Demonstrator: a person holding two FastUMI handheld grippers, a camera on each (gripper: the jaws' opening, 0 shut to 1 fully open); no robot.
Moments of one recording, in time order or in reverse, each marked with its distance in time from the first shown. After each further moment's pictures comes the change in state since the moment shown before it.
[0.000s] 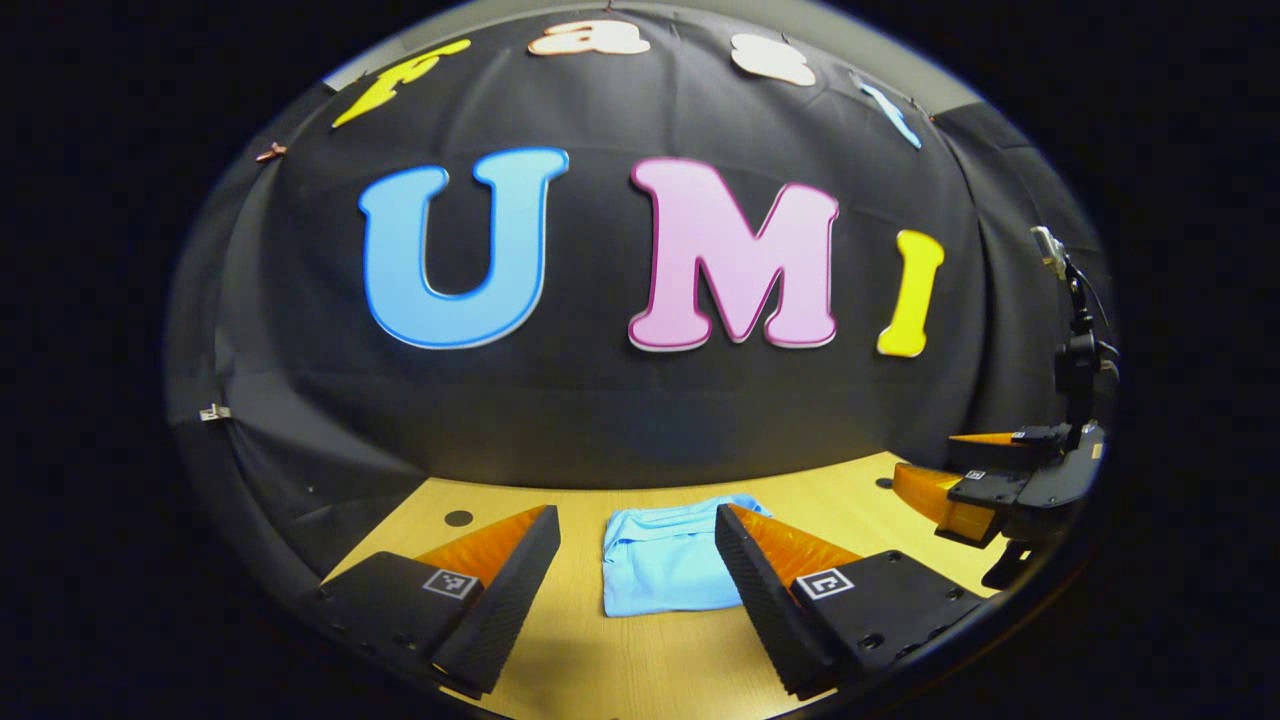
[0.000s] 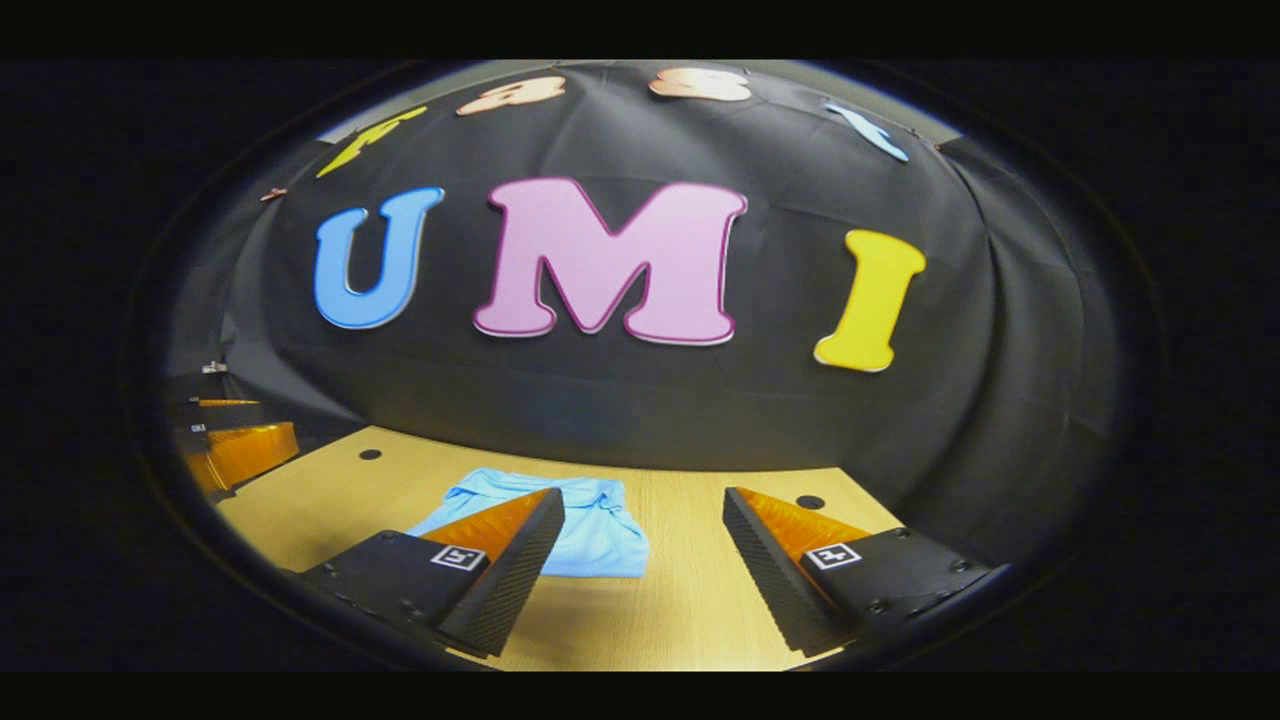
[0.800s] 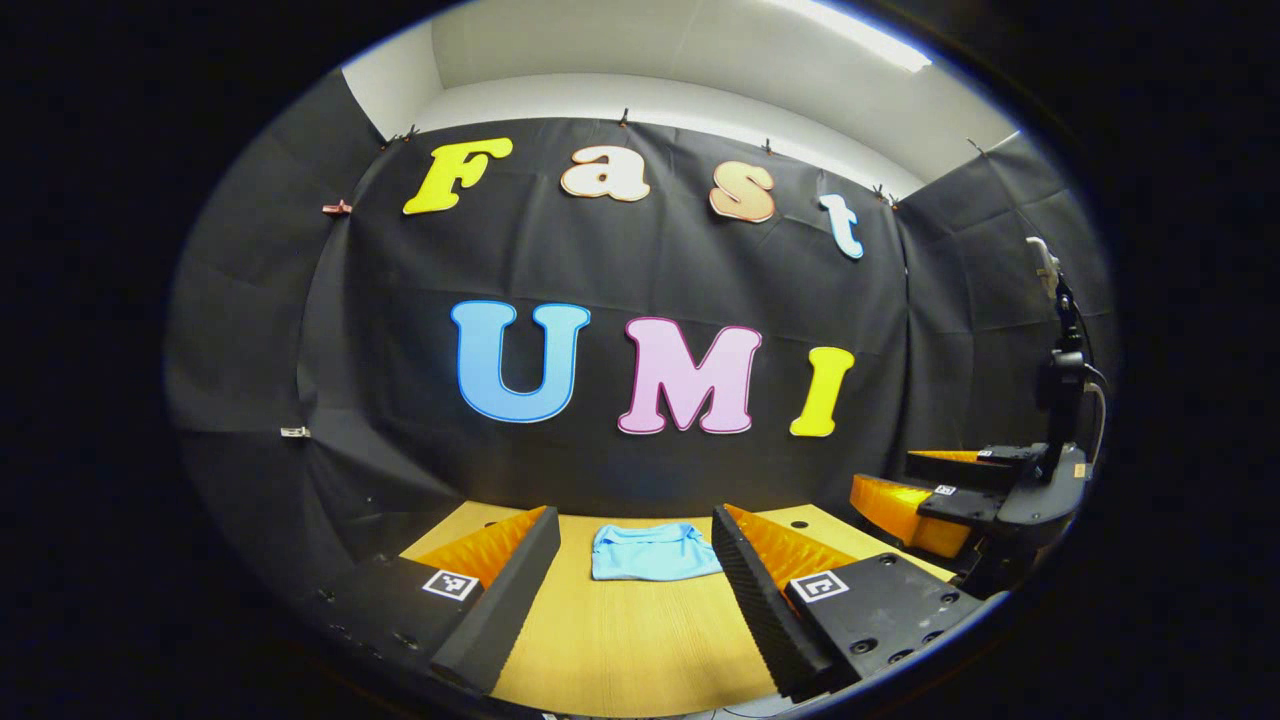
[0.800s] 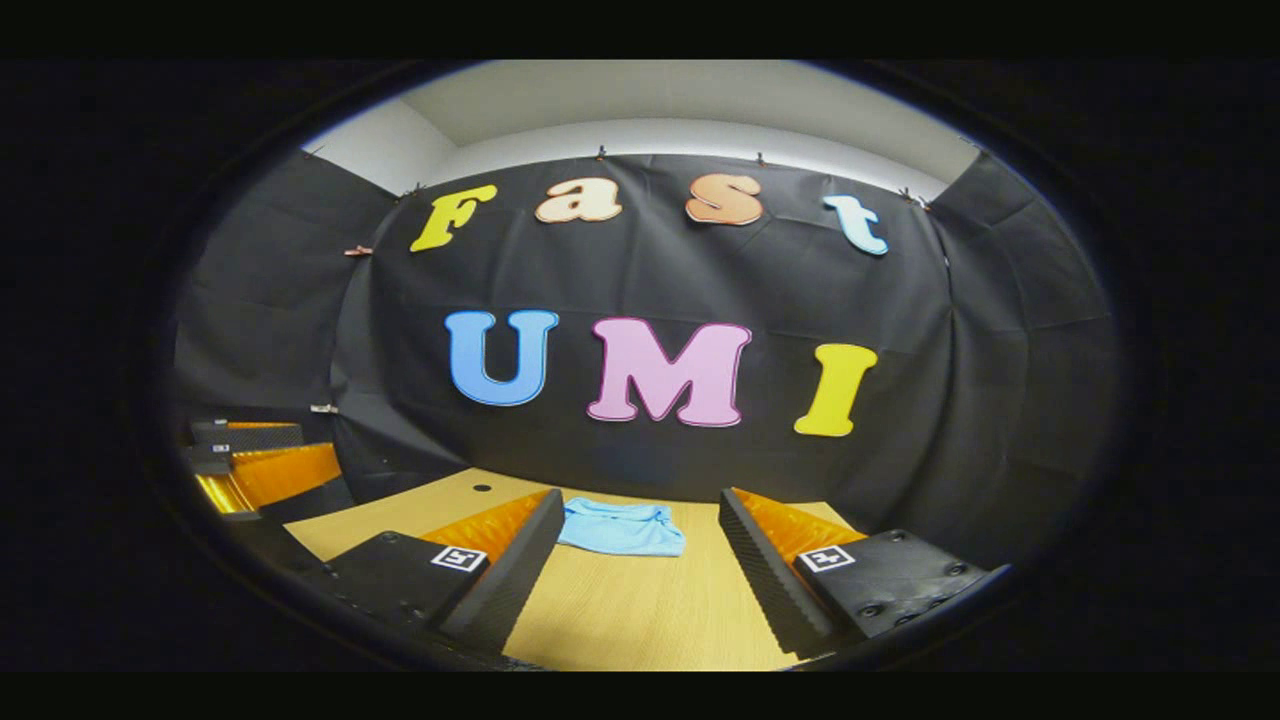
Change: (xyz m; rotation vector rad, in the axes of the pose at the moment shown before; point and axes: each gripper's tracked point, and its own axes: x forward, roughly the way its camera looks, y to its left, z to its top) left arm -0.296 -0.031 0.051 -0.052 -0.180 -0.027; right arm -0.283 0.028 0.083 0.014 -0.204 0.100
